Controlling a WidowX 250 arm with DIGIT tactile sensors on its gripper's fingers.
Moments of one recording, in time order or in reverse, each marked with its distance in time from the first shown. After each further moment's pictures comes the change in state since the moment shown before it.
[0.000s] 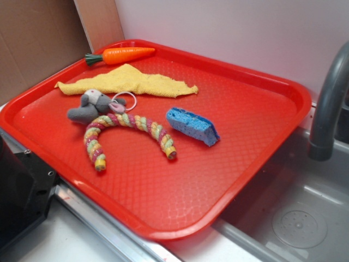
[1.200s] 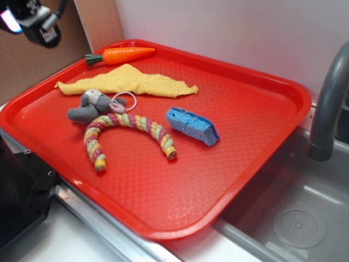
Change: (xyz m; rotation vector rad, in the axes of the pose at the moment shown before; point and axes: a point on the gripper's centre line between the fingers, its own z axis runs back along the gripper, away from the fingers) arm 0.027 0.056 -0.092 0.042 -0.104 0.031
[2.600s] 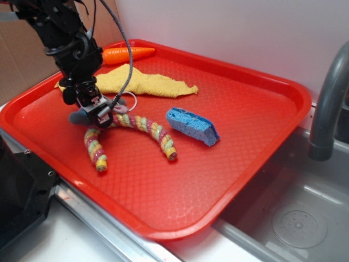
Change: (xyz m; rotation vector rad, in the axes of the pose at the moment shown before) arm 0.002 -0.010 -0.121 -0.102 0.109 -0.194
